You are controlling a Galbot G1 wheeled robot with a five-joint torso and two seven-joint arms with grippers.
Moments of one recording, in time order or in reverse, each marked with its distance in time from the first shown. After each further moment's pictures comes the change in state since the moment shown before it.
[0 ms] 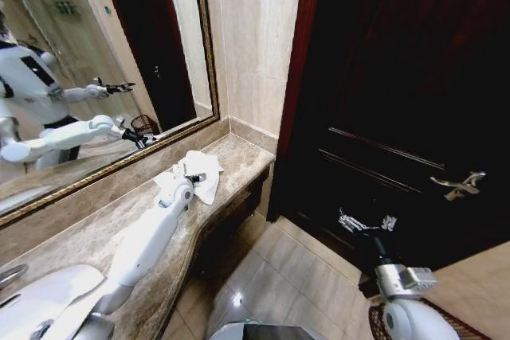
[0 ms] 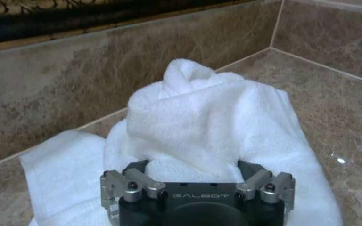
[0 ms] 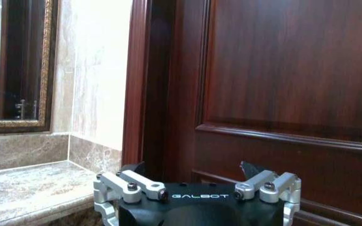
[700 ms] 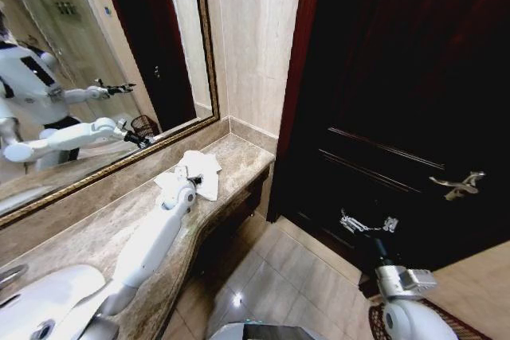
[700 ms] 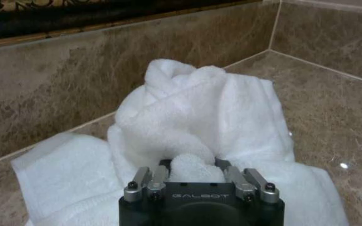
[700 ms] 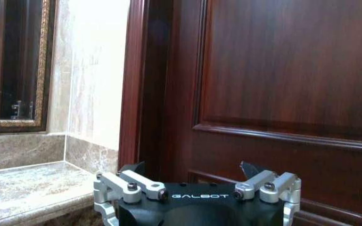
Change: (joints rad) left arm 0.018 -0.023 -0.007 0.013 0.067 -0.029 0.029; right arm 0.003 0.000 0.002 -0.030 0.000 0.038 0.001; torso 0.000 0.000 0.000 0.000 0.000
